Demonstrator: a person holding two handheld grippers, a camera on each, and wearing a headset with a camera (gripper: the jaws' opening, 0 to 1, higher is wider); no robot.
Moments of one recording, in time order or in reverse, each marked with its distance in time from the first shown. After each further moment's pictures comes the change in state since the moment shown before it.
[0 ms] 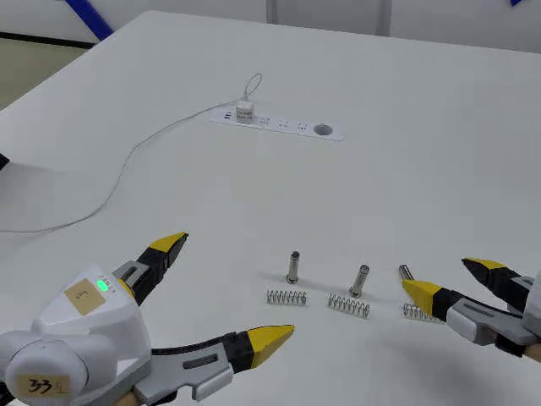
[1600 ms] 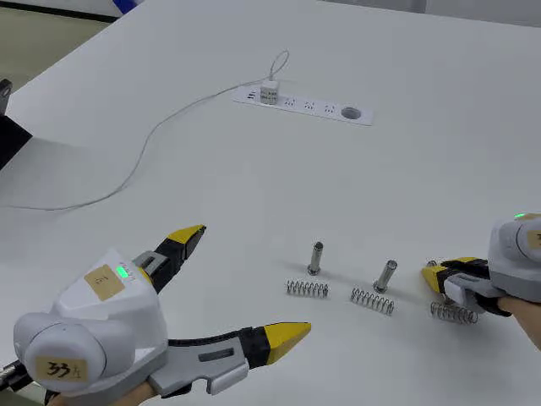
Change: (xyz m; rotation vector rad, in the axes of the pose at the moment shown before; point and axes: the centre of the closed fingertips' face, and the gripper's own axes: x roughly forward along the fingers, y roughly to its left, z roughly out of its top) left arm 0.002 0.003 -0.015 -0.029 0.051 -0.005; right arm 0.050 -0.008 -0.038 -0.051 0.308 -0.026
